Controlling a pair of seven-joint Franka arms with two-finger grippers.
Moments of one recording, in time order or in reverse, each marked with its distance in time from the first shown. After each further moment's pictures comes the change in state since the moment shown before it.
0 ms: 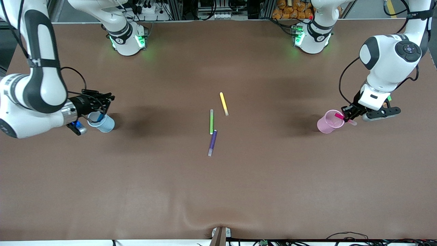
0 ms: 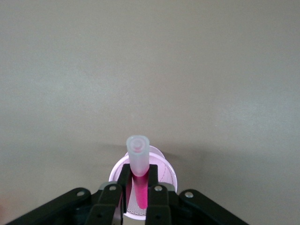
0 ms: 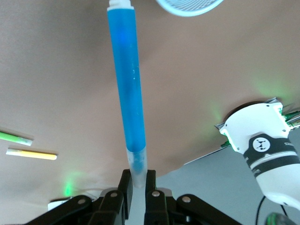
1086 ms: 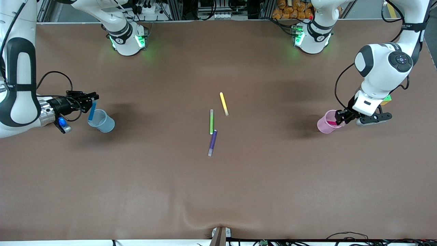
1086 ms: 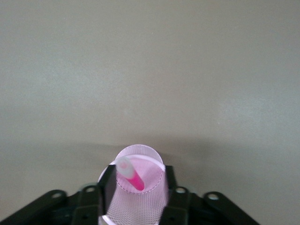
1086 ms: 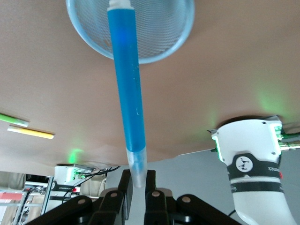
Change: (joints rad) left arm 0.000 0.085 -0.001 -0.002 0.000 0.059 0.000; right arm -0.026 0.153 -0.204 -0.026 0.106 -0.069 -0.367
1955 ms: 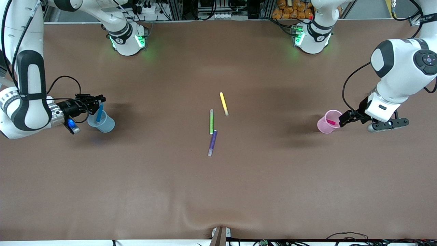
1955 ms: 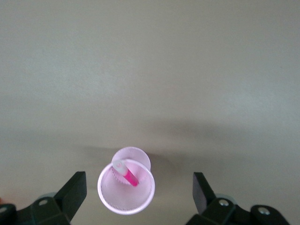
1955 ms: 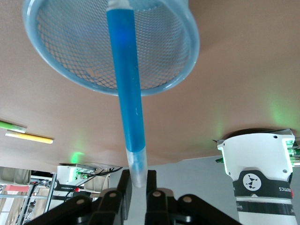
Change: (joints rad) left arm -0.003 0.001 -0.036 0.298 0.000 -0.380 0.000; right arm -0.001 0.051 -0.004 -0.050 0.033 0.056 -0.064
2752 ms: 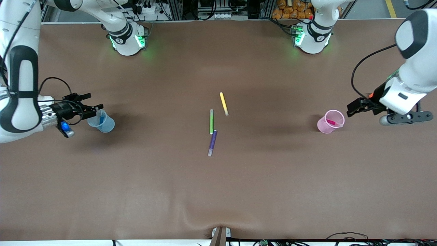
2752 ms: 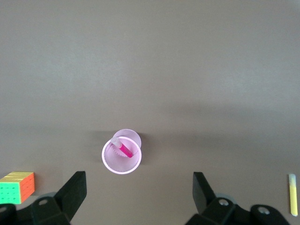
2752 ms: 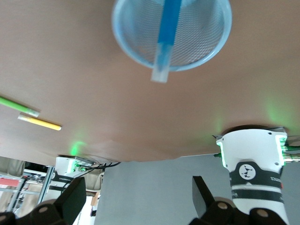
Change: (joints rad) left arm 0.000 -0.006 -0.049 0.347 0.001 -0.416 0.023; right arm 0.003 -0.005 -0.008 0.171 -0.001 -0.124 0.005
